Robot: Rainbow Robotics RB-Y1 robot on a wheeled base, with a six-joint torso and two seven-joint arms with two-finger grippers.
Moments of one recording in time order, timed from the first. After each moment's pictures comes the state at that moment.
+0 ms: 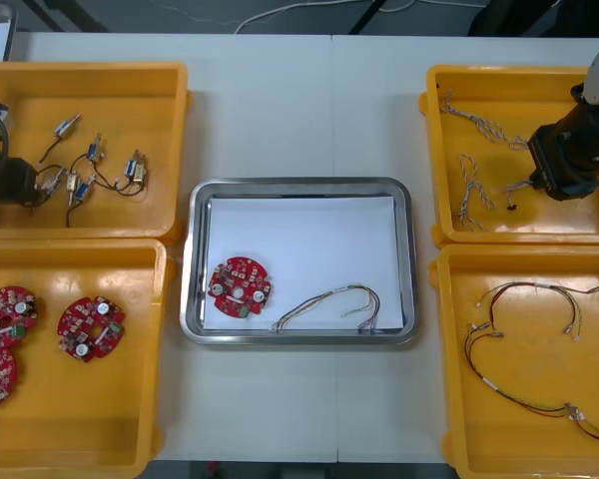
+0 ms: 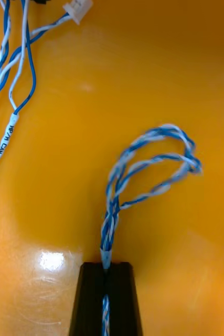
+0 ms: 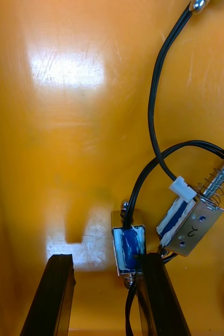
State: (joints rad) right arm -1.00 -0.57 -0.11 -0.69 -0.40 1.34 0.33; left arm -0.73 0.68 0.25 -0.99 0.50 1.40 -1.81
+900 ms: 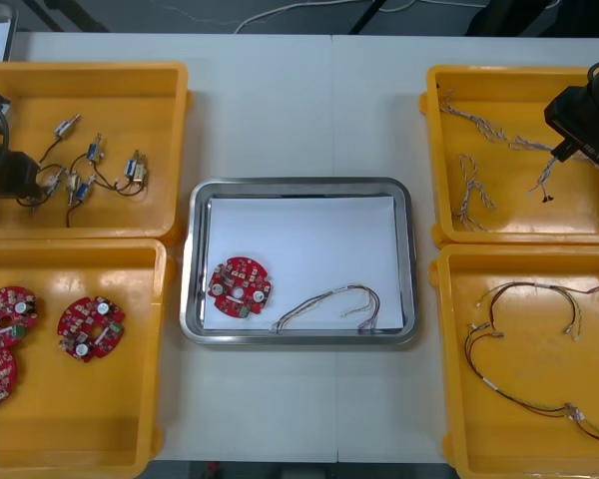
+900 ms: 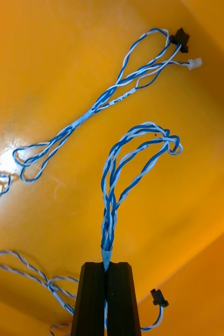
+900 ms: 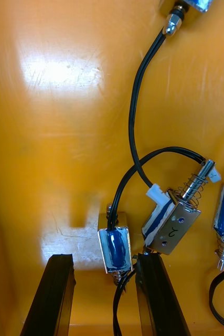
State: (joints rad) right arm -1.00 -0.64 -0.10 -0.96 -0.48 1.65 0.79; left arm -0.75 0.68 0.25 -0.99 0.50 1.43 -1.81
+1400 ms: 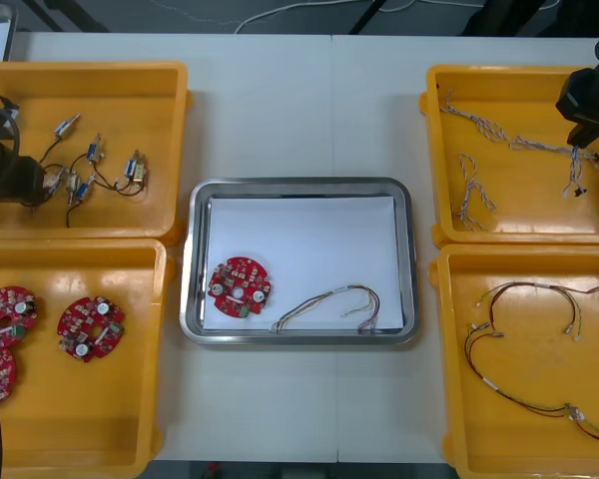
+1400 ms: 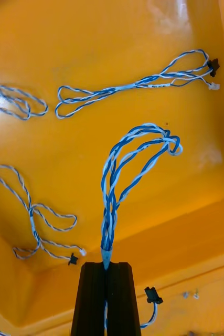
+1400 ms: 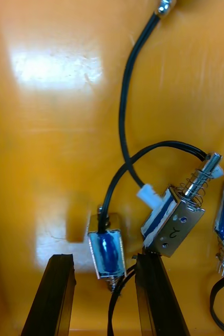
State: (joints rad) right arm -1.00 -0.67 -0.10 -1.17 -0.52 1.88 1.15; left arm -0.75 0.65 0.25 -0.99 0.45 1.43 -1.81
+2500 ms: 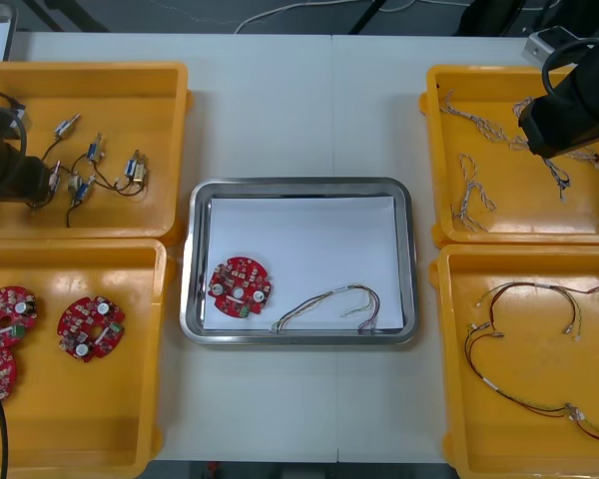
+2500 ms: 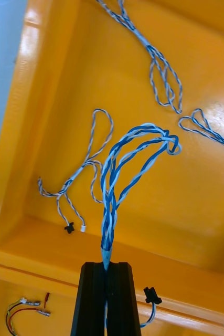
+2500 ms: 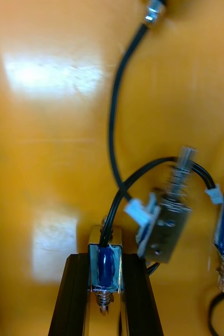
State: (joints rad) right arm -0.81 -0.67 -0.01 -1.66 -0.66 1.91 1.61; left arm -0.75 0.63 0.25 -1.00 0.44 1.42 -1.81
